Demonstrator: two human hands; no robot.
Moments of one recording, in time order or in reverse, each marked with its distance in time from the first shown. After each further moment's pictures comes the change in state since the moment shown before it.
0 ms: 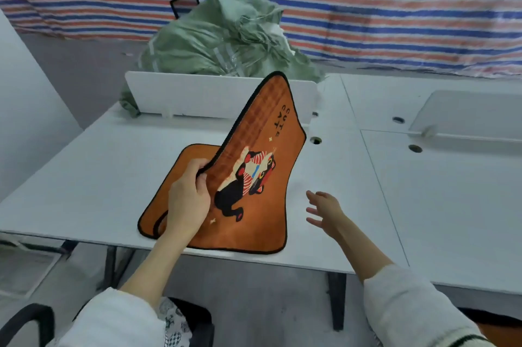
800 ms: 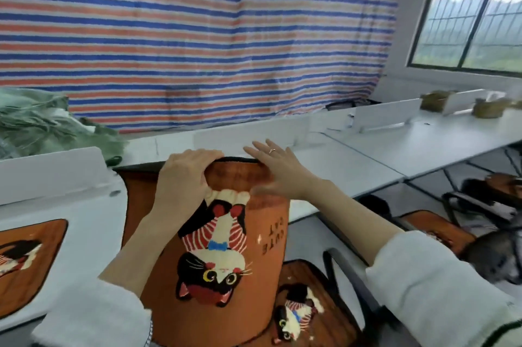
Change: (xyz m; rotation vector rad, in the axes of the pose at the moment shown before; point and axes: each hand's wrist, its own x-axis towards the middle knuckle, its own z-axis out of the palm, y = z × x) left_hand -0.301 0.489 0.117 -0.011 -0.023 0.937; right_hand -0.355 -0.003 -0.521 -1.283 0.388 -0.924
